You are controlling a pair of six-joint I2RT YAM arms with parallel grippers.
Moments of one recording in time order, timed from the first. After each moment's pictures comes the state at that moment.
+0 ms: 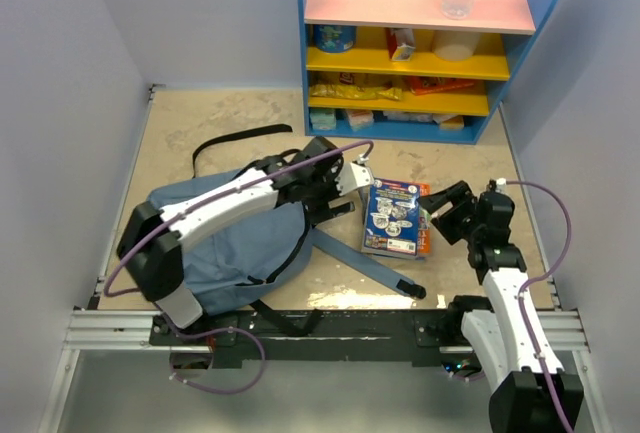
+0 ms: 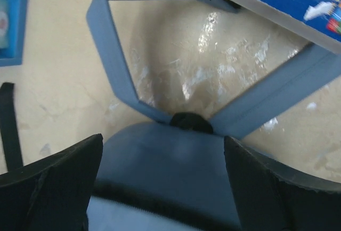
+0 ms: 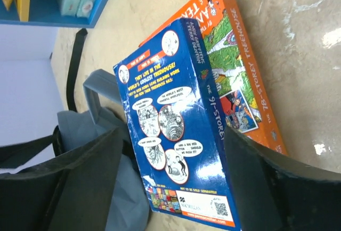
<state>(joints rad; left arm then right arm) -0.85 1.58 1.35 -0.66 -0.02 0.49 -0.06 0.72 0.43 -0.28 -0.28 0.94</state>
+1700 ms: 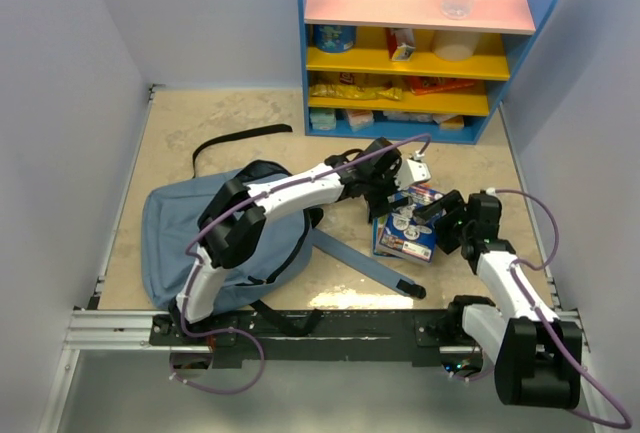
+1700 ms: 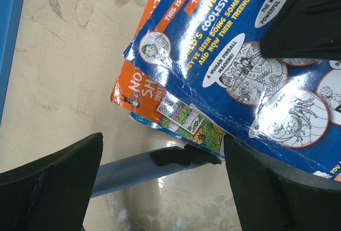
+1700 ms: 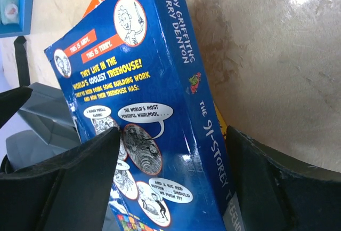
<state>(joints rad) -0.96 2.12 1.77 -0.44 0.05 0.38 -0.07 0.96 0.36 -0.17 -0.24 0.95</state>
